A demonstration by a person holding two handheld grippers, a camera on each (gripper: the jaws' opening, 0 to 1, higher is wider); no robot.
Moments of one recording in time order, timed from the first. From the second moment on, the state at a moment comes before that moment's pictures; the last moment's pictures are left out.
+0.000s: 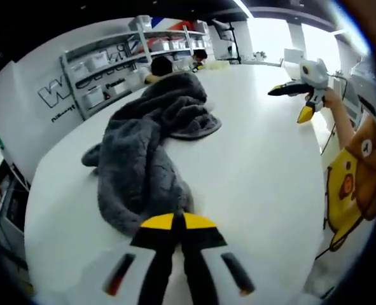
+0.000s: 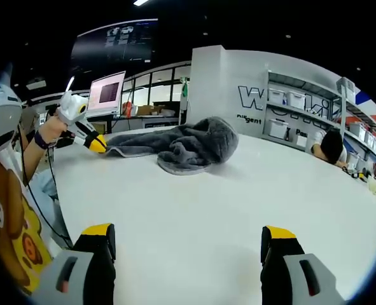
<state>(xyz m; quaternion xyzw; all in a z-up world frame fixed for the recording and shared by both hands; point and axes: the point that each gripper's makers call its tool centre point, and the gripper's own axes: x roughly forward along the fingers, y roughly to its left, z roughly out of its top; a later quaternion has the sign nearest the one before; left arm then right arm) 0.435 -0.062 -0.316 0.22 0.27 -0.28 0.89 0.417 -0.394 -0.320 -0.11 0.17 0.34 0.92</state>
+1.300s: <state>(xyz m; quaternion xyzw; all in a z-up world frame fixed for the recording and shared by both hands) 0.426 0.021 -0.322 0.22 0.30 -0.16 0.92 0.419 -0.398 -0.322 -0.10 0.17 0.33 0.92</state>
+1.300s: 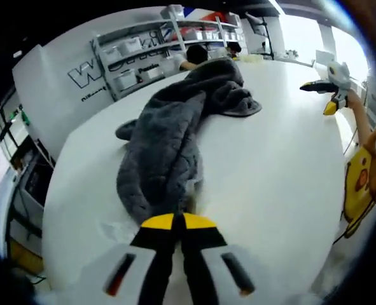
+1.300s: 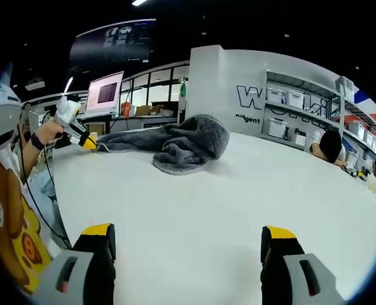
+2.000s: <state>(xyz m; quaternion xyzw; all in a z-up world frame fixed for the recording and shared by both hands) 0.426 0.019 -0.323 0.21 0.30 -0.17 0.92 0.418 -0.394 -0.321 -0.11 0.17 0.33 0.92</state>
